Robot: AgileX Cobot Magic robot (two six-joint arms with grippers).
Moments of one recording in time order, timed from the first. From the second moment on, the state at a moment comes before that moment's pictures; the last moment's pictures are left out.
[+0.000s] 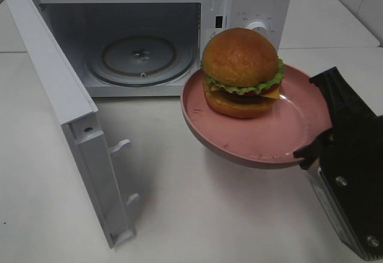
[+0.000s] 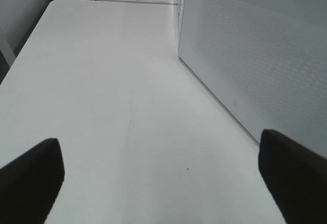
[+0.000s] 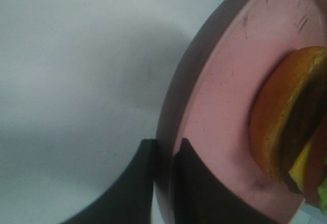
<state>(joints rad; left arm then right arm) 0.03 0.00 -0.50 -0.06 1.04 -0.01 0.69 1.01 -0.47 -0.30 0.38 -1.20</state>
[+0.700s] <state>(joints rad) 0.03 0.00 -0.50 -0.06 1.04 -0.01 0.69 0.78 -0.40 -0.54 0.65 -0.68</state>
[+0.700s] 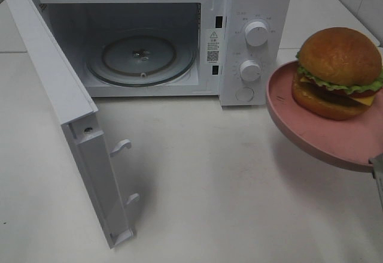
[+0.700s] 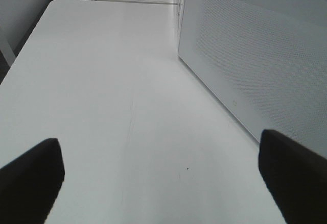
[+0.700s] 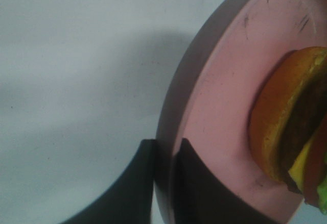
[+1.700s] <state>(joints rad) 0.03 0.00 -0.50 -0.06 1.04 -0.01 0.69 0.77 -0.40 -0.78 1.10 0.13</state>
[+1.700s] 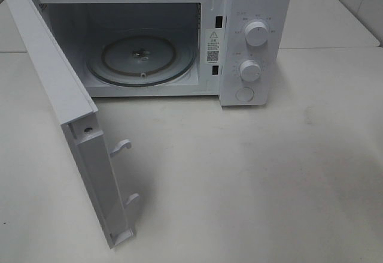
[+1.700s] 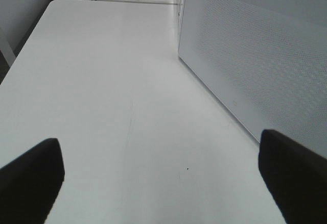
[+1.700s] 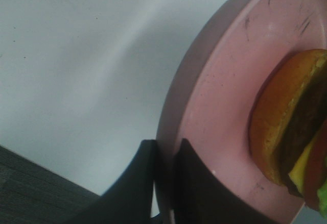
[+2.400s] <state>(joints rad) 0.03 0.00 -0.50 -0.06 1.04 -0.01 0.69 0.99 -0.40 -0.78 1.17 0.55</state>
